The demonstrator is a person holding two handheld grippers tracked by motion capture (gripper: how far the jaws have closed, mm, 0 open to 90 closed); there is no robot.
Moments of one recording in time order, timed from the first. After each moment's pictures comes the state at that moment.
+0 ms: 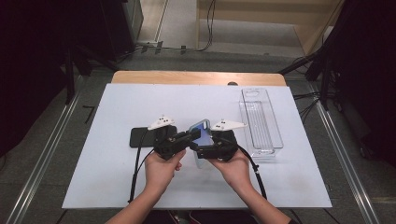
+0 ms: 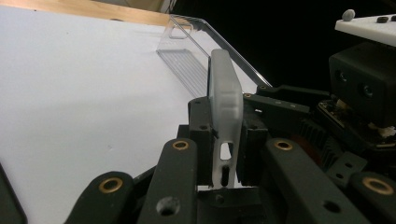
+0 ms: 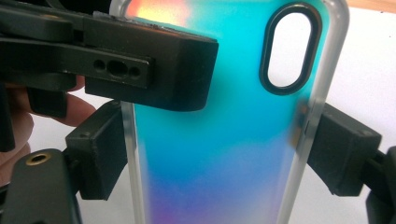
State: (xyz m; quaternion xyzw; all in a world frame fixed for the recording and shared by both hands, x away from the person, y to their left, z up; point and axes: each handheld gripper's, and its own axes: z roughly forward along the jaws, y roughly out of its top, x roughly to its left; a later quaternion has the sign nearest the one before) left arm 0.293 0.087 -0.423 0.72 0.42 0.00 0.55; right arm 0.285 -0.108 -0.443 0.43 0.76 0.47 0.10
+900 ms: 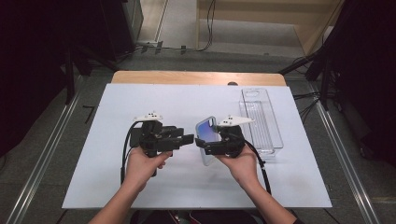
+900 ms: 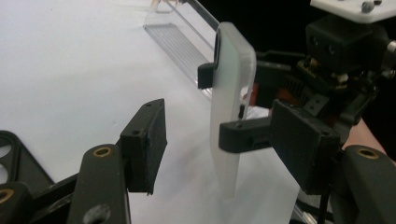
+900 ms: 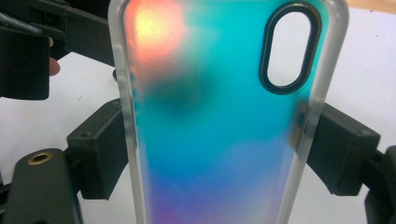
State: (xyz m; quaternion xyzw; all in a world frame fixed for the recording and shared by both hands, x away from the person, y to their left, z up) left arm 0.305 0.125 -0.408 0.76 0.39 -0.06 0.52; right arm 0.294 -0.129 -0.439 0.42 0.77 0.47 0.09
